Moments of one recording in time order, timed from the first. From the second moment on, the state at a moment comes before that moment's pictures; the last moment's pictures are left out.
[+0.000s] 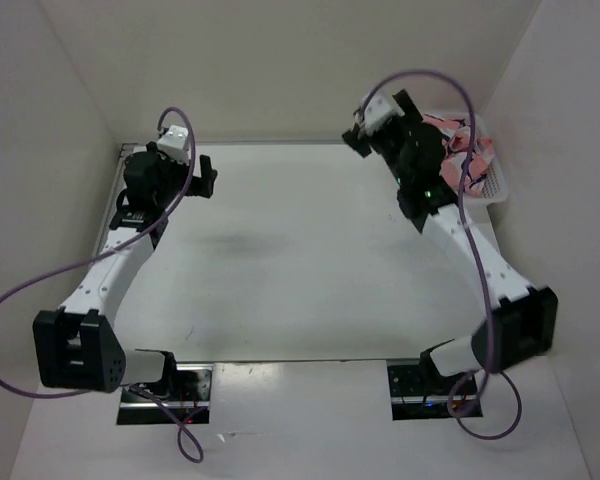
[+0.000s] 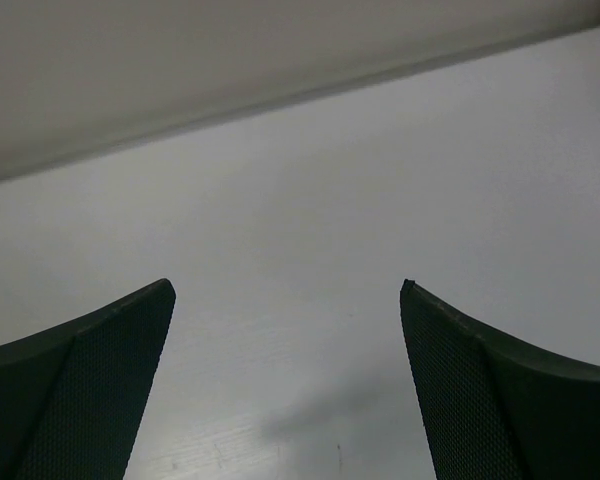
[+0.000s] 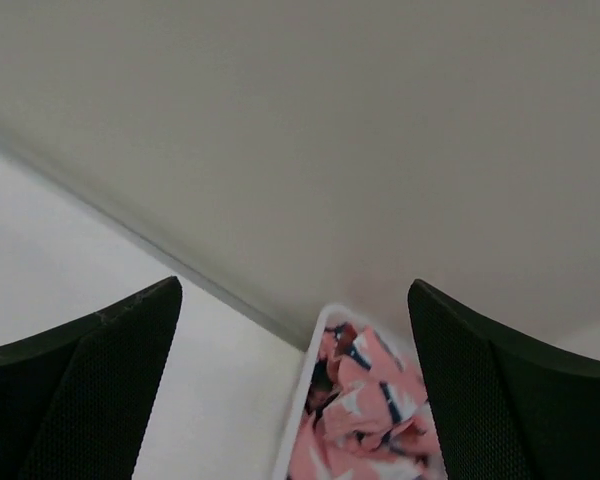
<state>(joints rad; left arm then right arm) -0.05 1.27 1.03 0.08 0.23 0.07 0.37 1.31 1.20 0.24 -0.02 -0.71</state>
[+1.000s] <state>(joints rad) -0.12 1.70 1.27 -0.25 0.24 0.07 -0.06 2.37 2.03 -0.15 0.37 0.32</state>
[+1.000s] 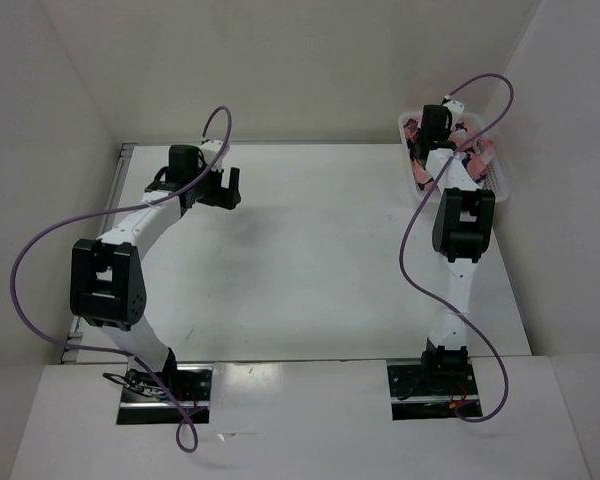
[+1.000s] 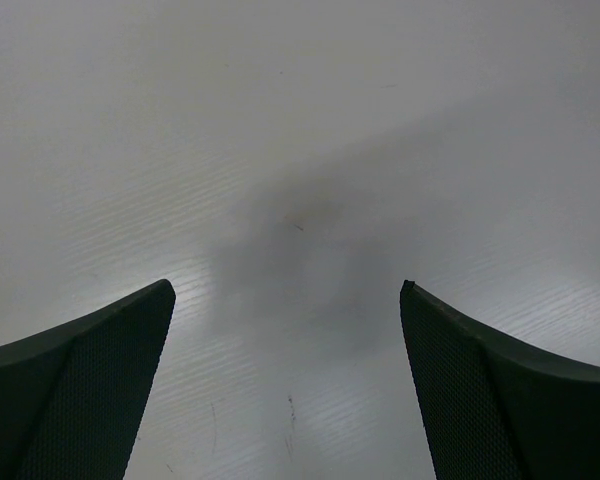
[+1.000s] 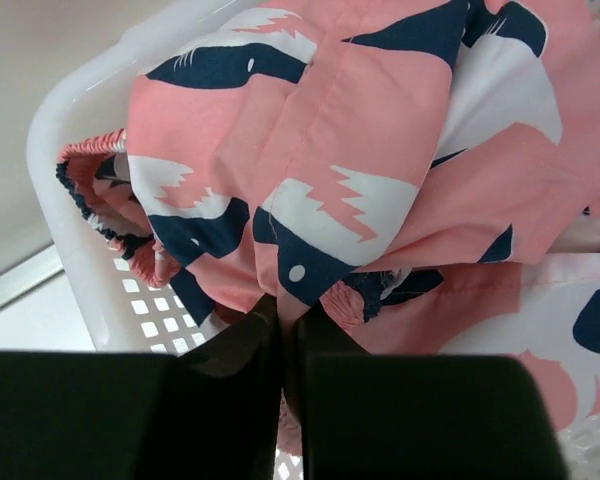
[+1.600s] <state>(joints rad) -0.12 1.48 1.12 -0.20 0.26 0.07 0.05 1.92 1.89 -0.17 0.51 0.27</state>
